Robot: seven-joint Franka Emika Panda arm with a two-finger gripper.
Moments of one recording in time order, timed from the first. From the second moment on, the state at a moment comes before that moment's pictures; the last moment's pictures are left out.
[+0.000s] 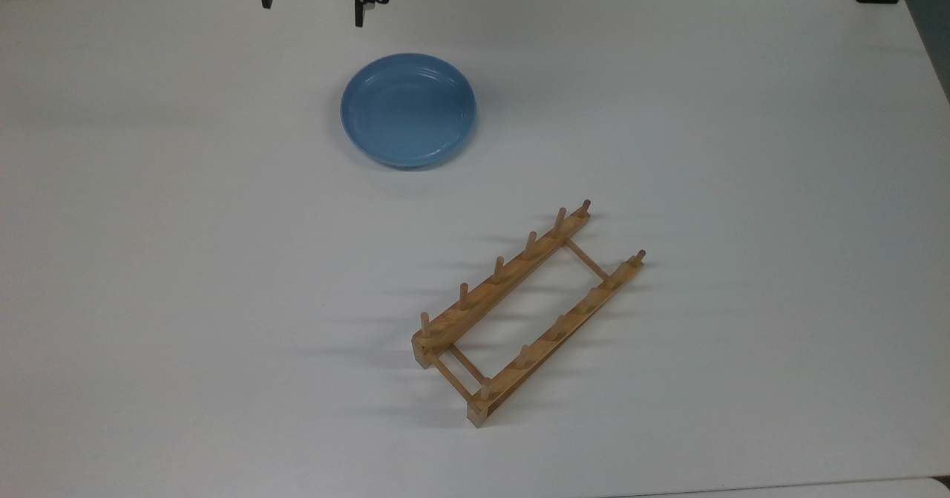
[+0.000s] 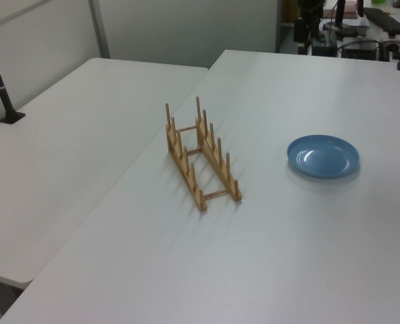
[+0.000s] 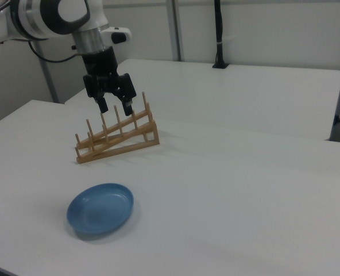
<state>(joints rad) 0.02 0.07 -0.04 -1.55 -0.15 1.58 0.07</state>
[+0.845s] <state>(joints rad) 0.01 0.07 -0.04 -1.55 -0.15 1.58 0.07</state>
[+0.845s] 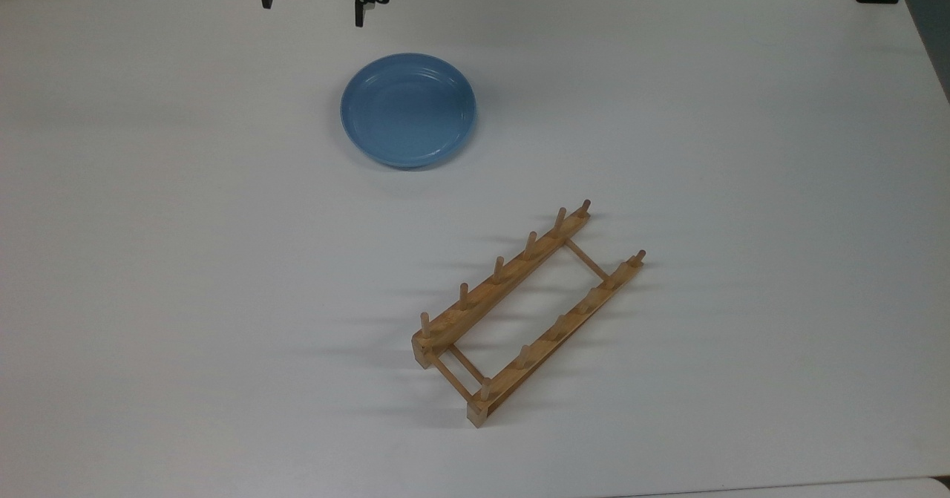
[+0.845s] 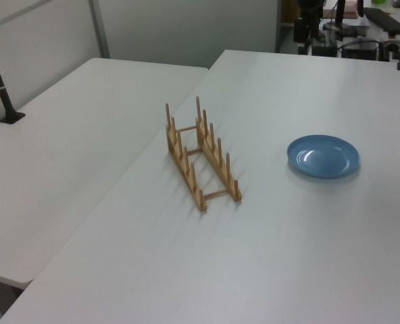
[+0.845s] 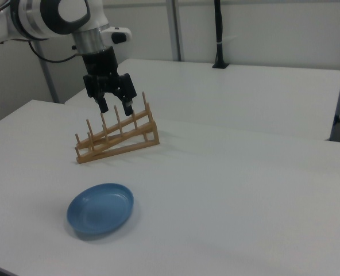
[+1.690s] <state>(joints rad) -0.07 0.07 -0.04 -1.70 -0.15 1.59 -0.24</state>
